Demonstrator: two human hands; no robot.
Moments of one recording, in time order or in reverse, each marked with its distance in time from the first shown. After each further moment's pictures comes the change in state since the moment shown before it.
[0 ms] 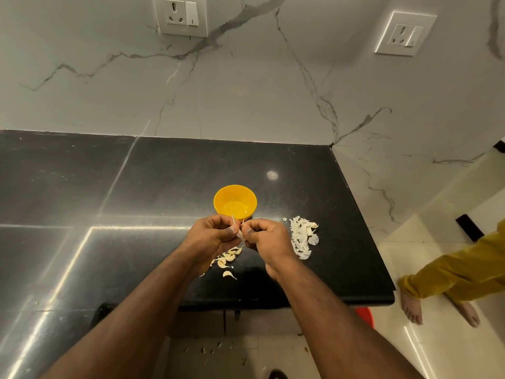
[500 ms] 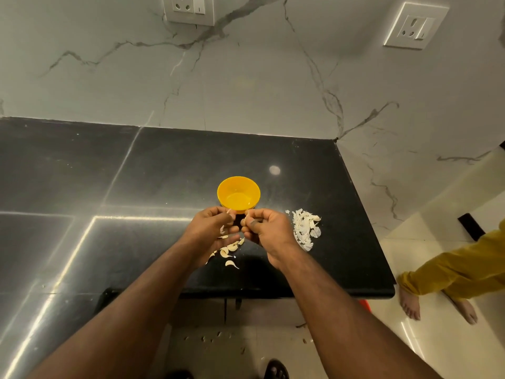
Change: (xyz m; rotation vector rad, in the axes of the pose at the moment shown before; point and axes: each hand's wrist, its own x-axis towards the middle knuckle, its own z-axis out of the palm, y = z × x) left_hand -0.011 0.005 0.002 -0.049 0.107 -0.053; right_hand -0.004 -0.011 0.003 0.193 -0.036 0.124
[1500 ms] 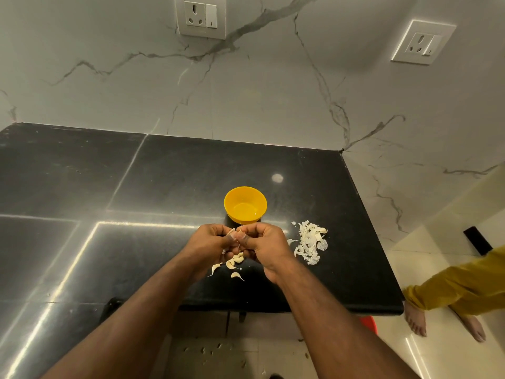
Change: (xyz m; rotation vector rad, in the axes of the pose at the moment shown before) left_hand 0.003 -0.003 -0.019 0.321 -0.016 -0.009; right_hand 0.003 0.009 0.016 -0.104 -0.072 0.033
